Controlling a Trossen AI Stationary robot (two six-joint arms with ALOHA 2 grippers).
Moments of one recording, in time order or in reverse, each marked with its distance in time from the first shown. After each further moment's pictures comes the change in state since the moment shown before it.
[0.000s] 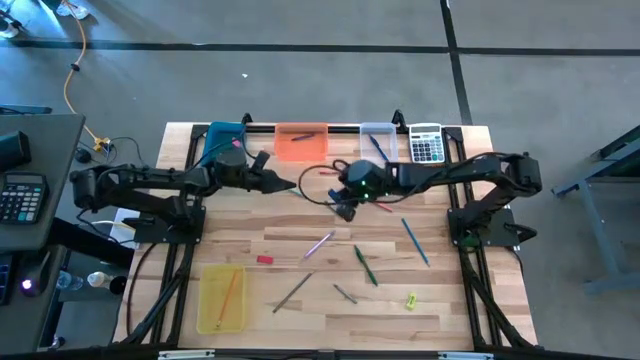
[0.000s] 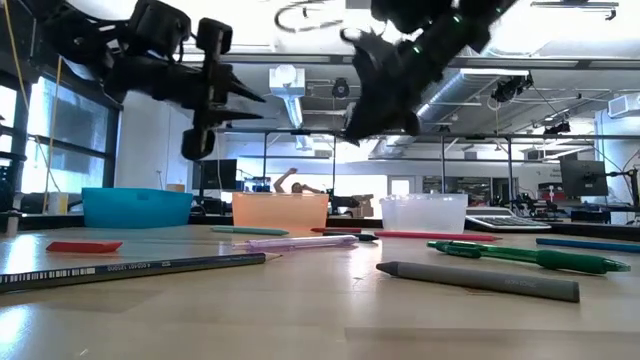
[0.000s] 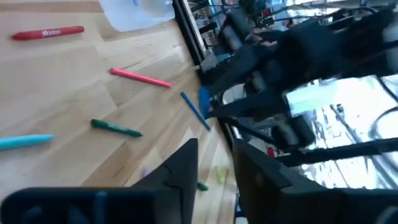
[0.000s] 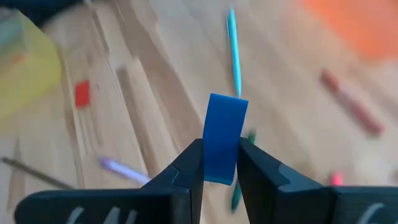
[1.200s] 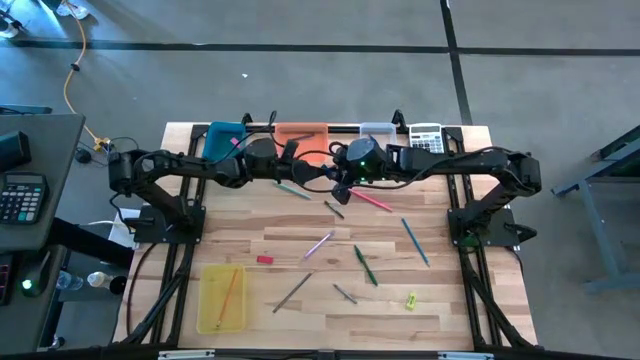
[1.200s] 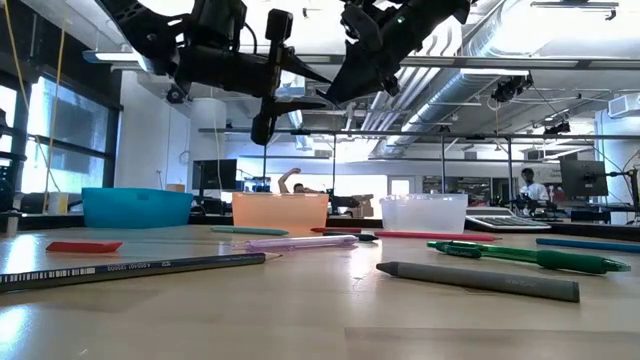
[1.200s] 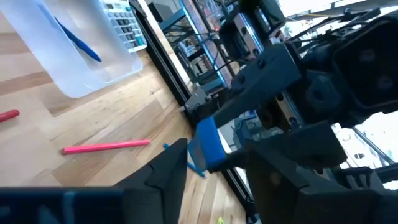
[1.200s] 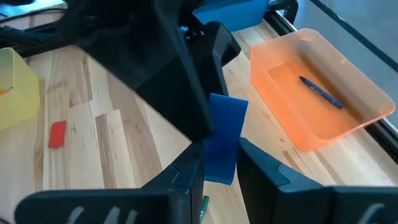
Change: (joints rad) left arm -0.056 0.315 0.320 0.081 -0.134 0.094; right arm -0.035 -0.003 0.179 -0.082 0.093 -0.219
